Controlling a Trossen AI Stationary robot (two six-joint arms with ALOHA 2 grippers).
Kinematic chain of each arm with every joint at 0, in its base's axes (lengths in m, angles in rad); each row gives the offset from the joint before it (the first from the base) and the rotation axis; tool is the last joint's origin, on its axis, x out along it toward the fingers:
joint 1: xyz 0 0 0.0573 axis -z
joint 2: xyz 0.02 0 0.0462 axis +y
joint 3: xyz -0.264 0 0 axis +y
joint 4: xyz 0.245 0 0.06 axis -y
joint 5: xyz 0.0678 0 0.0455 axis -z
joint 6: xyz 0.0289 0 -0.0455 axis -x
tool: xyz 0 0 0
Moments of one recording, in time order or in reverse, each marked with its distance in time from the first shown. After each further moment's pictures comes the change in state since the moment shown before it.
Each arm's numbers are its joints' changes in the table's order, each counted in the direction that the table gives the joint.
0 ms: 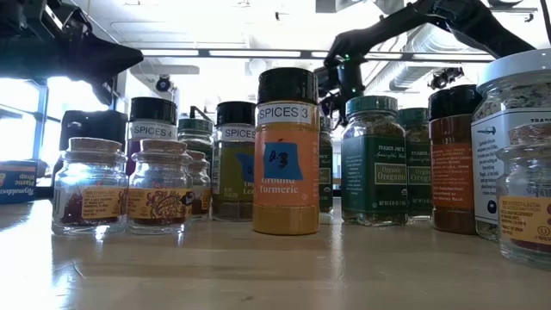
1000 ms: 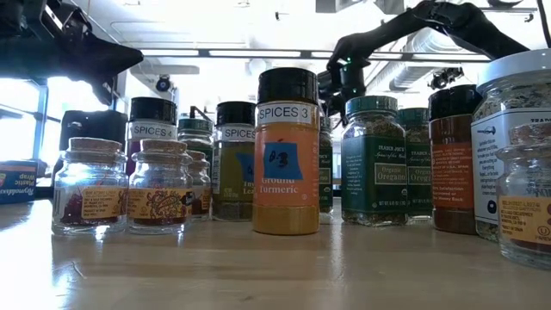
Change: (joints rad) left arm 0.000 0.000 0.000 0.000 0.000 -0.001; right arm 0.049 0.026 -0.023 -0.040 -0.104 -0.071
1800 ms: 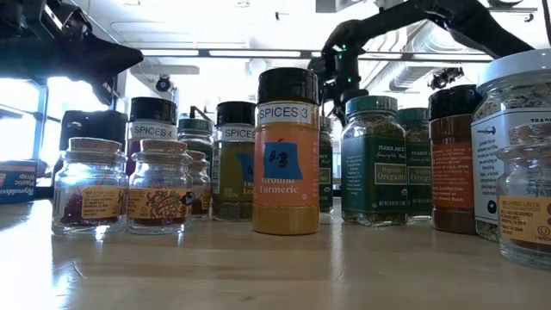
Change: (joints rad) left arm 0.000 0.000 0.000 0.000 0.002 0.001; right arm -0.060 -0.017 -0.078 -0.019 0.003 0.037
